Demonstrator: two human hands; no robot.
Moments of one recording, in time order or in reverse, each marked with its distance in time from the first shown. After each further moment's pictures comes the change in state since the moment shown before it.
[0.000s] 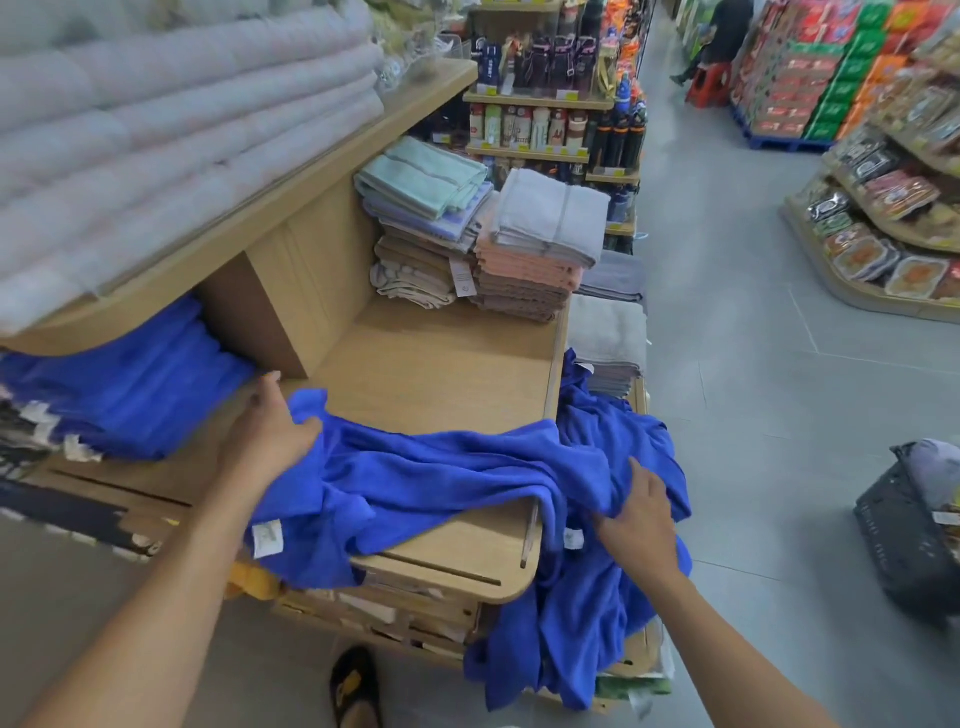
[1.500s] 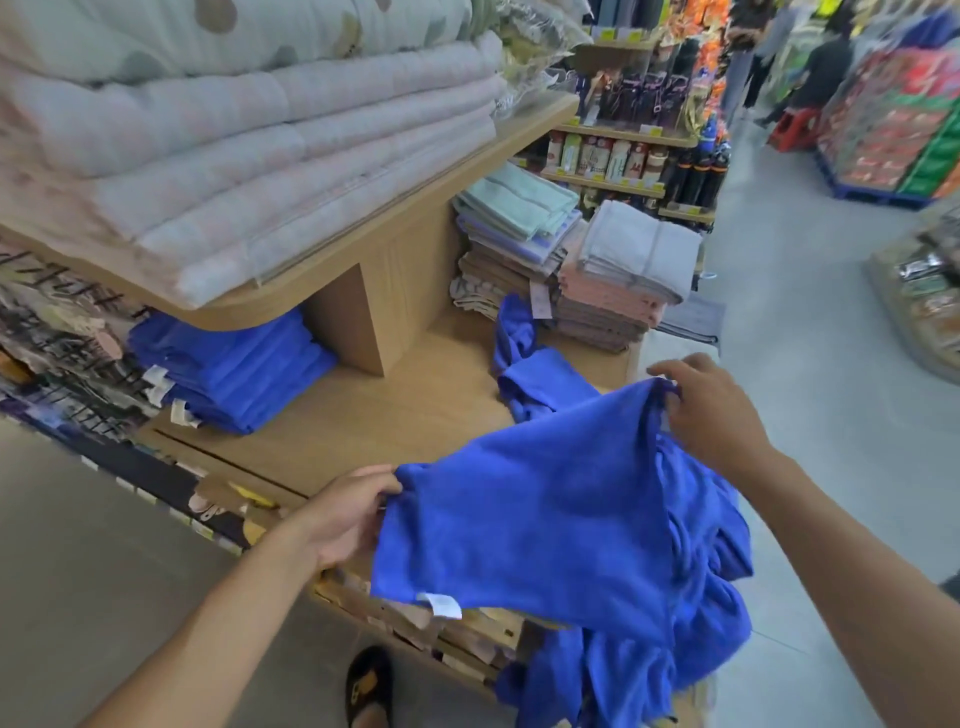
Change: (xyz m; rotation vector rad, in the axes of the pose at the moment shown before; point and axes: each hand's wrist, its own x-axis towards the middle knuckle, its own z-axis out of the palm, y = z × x) left_hand -0.089 -0.022 -0.004 -1.082 -0.701 -0.338; right_hand 0.067 -0.166 -0.095 -0.368 0.123 -0.547
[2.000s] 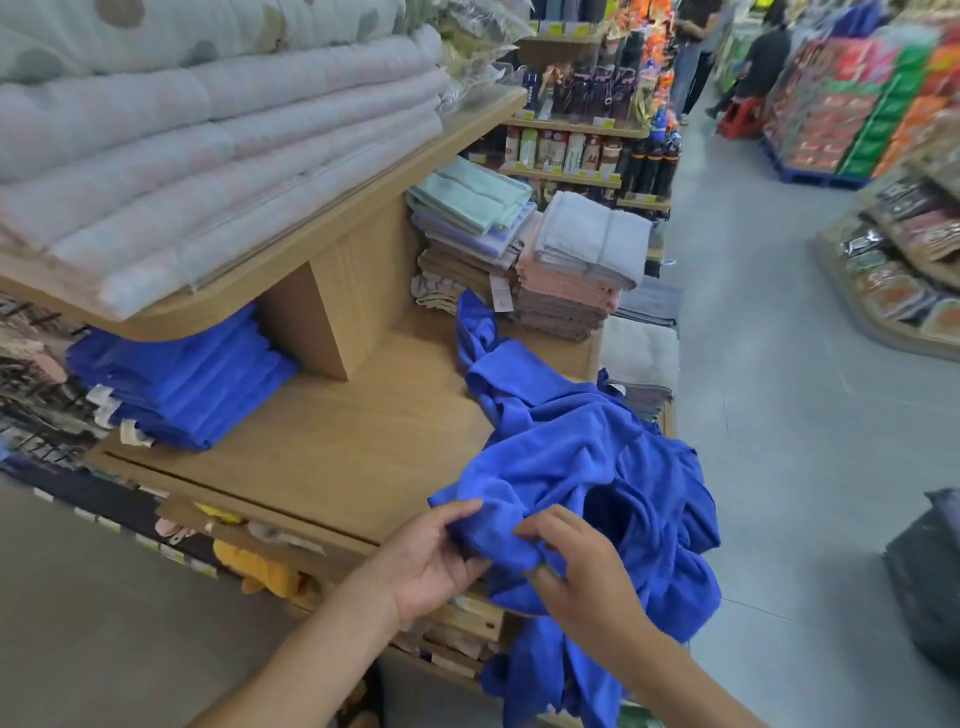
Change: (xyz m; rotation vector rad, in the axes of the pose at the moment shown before) left_hand 0.019 -0.054 0.099 -0.595 -0.259 -0.284; right_hand -0.175 -0.090 0.047 0.632 -0.154 -0.117
